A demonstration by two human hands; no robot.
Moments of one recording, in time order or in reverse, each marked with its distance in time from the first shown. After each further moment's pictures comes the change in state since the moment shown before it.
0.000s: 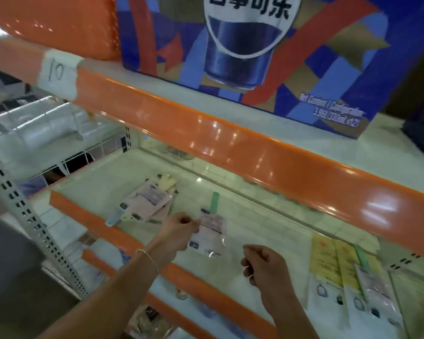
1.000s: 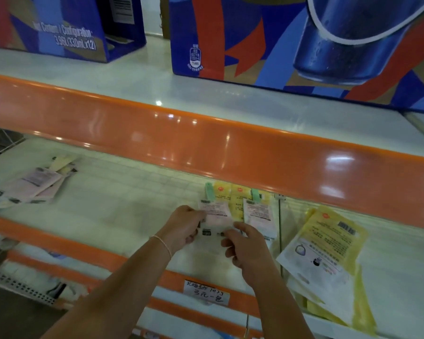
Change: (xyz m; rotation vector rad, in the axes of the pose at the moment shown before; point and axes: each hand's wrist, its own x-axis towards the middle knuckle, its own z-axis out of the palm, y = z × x) left_hand -0.064 -0.005 0.286 0.112 -0.160 -0.188; right_hand -0.018 0.047 -0.231 0.168 0.029 0.155
